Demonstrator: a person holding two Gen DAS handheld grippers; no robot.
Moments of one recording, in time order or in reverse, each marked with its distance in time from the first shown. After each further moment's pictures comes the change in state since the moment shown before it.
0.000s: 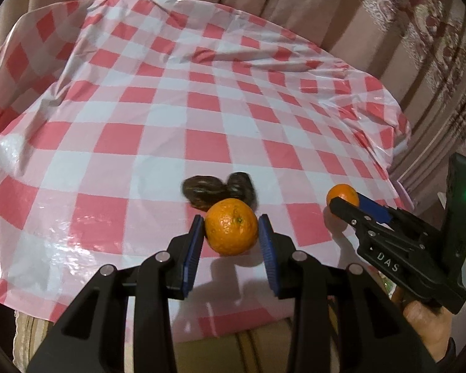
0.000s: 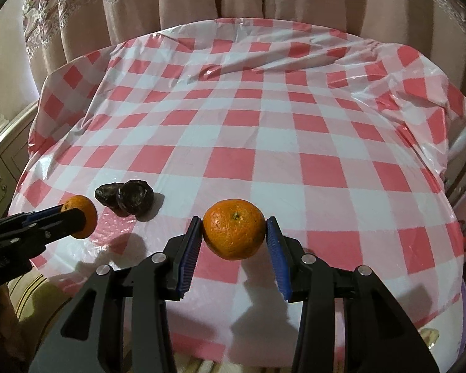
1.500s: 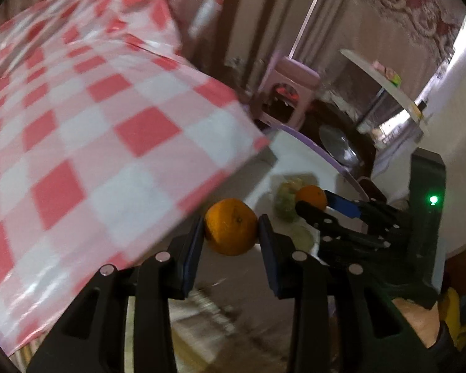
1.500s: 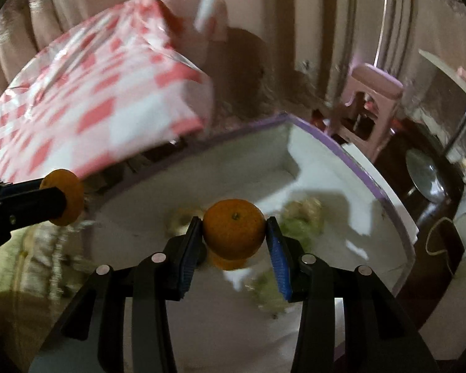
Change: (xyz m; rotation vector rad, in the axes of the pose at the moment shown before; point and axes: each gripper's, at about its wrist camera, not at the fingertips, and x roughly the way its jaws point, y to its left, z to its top) left arm 0.100 -0.321 -0.083 0.562 0.343 -0.339; right arm -0.090 -0.258 -0.187 0.484 0.126 -0.354
